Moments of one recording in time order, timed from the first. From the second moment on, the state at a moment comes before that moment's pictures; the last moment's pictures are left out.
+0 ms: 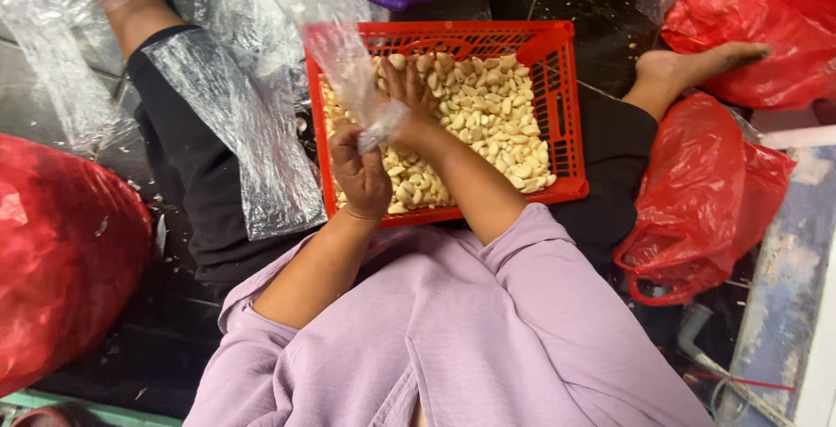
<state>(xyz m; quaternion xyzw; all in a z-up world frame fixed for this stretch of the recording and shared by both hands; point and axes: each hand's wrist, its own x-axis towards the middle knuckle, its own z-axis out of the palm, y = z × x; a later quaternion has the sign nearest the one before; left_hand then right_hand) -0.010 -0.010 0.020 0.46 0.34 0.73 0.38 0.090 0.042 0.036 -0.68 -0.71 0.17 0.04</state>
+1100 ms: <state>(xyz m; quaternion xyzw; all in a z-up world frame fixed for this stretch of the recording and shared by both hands) -0.014 0.000 0.031 0.55 0.58 0.27 0.53 0.199 -0.029 0.047 -0.56 -0.33 0.70 0.29</state>
